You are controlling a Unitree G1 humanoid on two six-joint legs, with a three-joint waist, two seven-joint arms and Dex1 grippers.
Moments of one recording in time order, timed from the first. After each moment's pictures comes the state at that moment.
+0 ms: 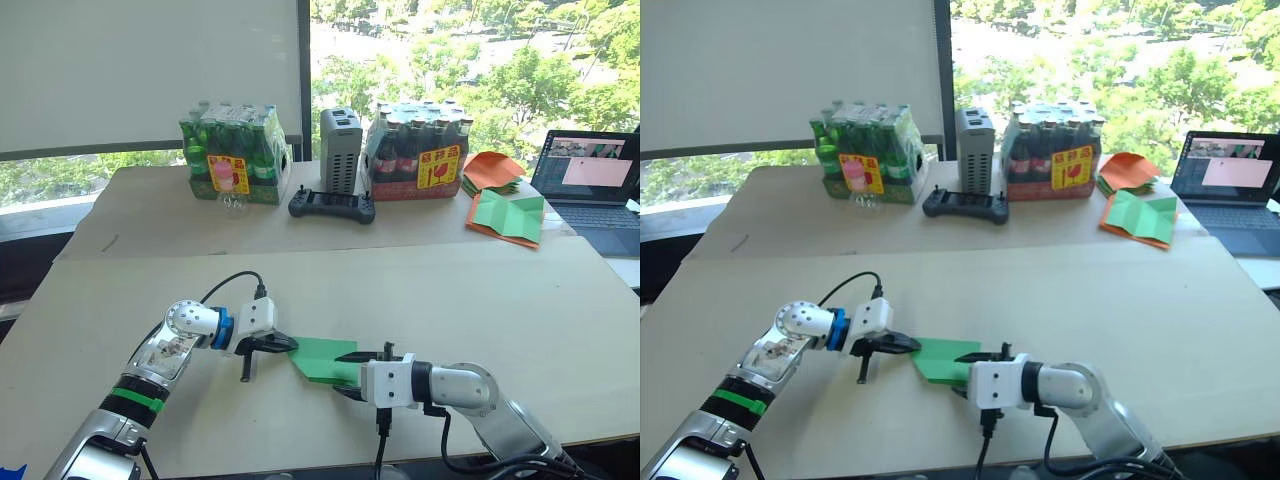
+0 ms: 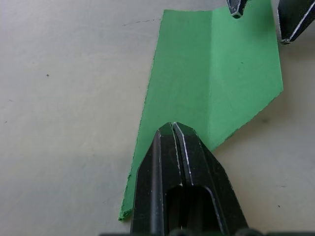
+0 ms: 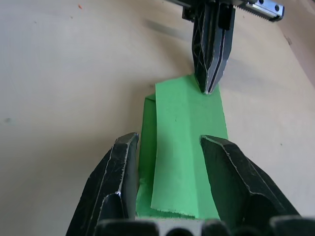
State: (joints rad) left arm -0.46 0.63 -0.28 0.24 -0.12 0.03 -1.26; right arm -0.14 -0.59 0.39 -0.32 -0.18 -0.04 0.85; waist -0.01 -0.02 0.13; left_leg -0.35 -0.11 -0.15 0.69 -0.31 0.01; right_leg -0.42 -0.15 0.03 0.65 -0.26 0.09
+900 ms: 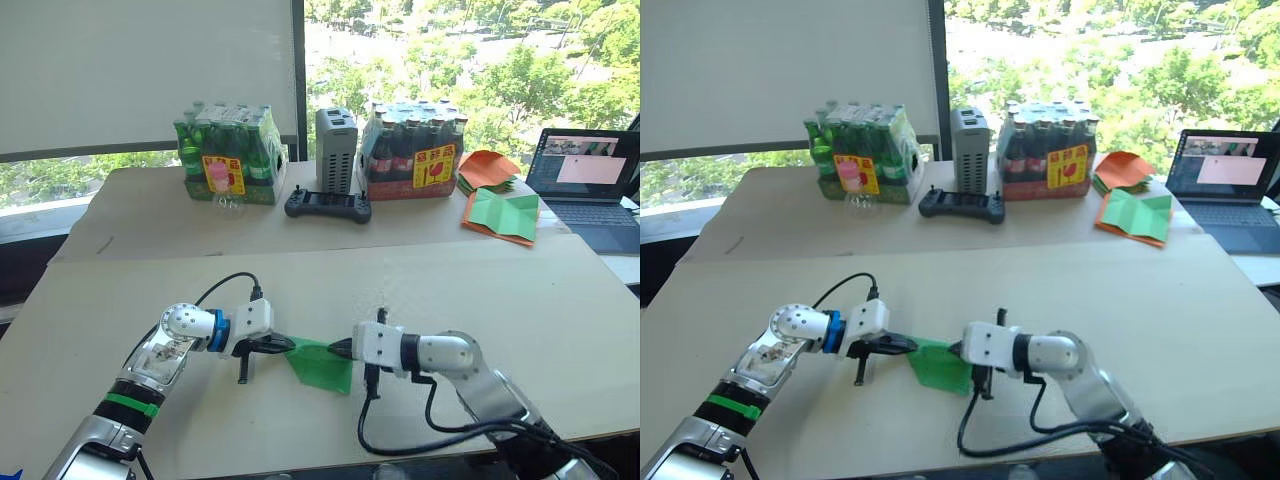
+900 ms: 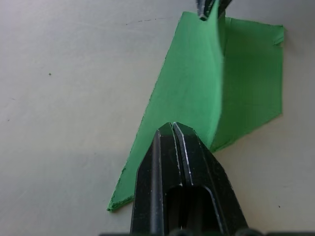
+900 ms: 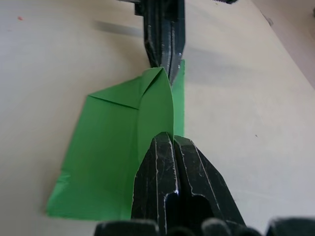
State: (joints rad) left arm -0.43 0.64 -0.26 0.20 -0.12 0.04 -1.24; right arm -0.34 -0.51 0.37 -0.23 -0.09 0.17 0.92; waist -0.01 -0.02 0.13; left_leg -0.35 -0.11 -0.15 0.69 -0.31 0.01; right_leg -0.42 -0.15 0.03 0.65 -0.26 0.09
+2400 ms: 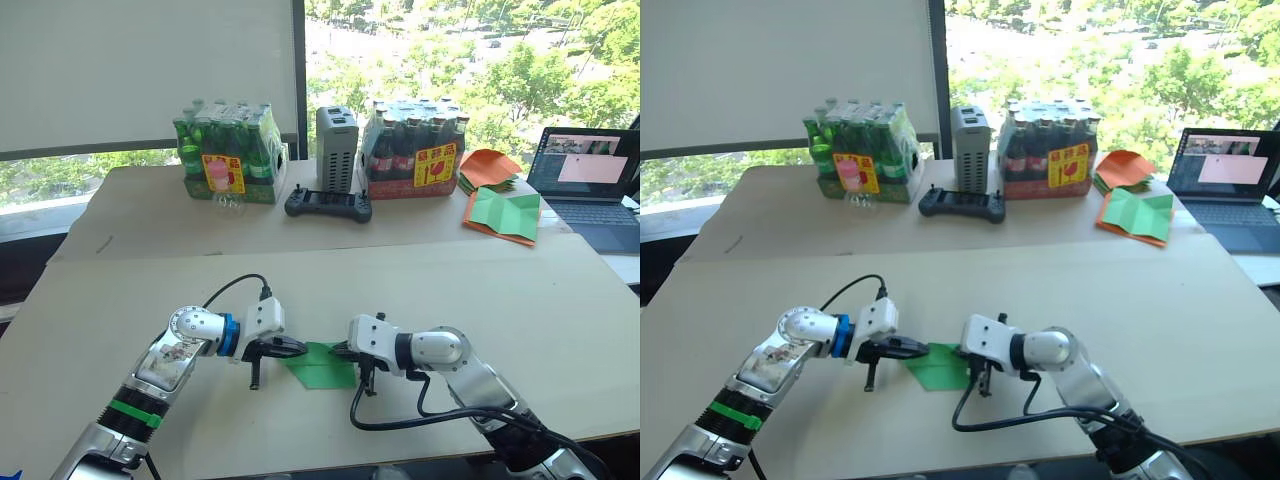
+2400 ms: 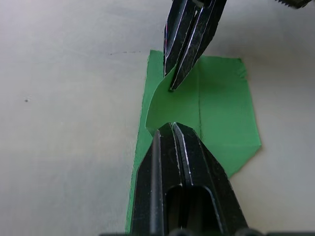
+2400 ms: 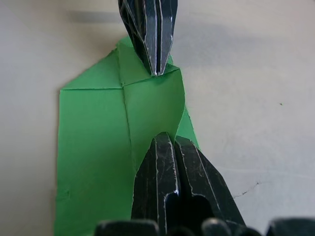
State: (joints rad) left arm -0.39 0.62 -0.27 0.05 -0.17 0.22 -1.22; right arm -0.34 -0.48 0.39 -0.18 -0.06 0.28 0.94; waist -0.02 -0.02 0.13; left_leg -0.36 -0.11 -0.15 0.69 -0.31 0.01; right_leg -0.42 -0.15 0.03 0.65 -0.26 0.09
